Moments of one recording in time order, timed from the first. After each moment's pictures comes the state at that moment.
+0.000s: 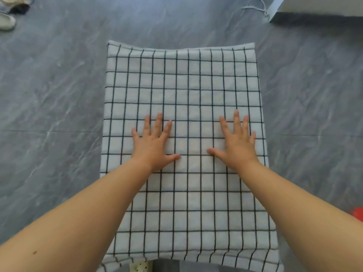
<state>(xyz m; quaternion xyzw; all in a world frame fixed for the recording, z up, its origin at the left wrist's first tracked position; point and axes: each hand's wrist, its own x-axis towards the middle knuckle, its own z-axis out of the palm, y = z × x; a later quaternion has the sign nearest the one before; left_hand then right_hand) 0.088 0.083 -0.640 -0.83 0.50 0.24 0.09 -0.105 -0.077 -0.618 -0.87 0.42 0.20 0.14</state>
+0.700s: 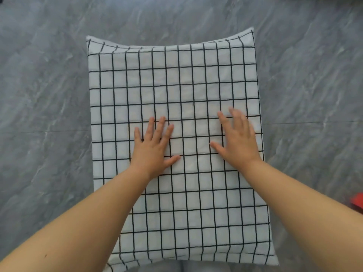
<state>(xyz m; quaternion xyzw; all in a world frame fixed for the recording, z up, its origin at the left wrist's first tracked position) 0.084 0.054 -0.646 -0.80 0.55 0.21 0.10 -0.105 -0.118 -0.623 -0.90 0.38 0.12 0.16</state>
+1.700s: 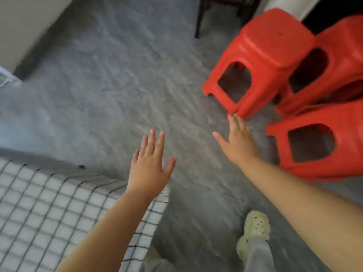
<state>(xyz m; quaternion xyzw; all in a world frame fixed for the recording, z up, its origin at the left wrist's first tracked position) -0.366 -0.021 -0.512 -0.47 0.85 0.24 0.01 -0.613 0.041 -0.526 -0.44 0.87 -0.12 0.17</state>
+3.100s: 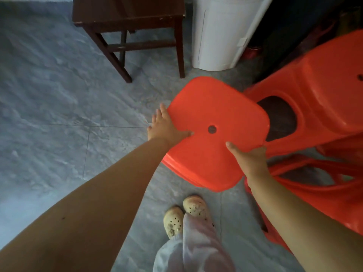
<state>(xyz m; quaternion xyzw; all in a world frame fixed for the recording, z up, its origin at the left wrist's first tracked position) -1.029 -0.370 -0.601 -0.45 0.82 0.31 0.17 -1.118 -0.160 -0.611 0.13 0.87 -0.38 0.28</state>
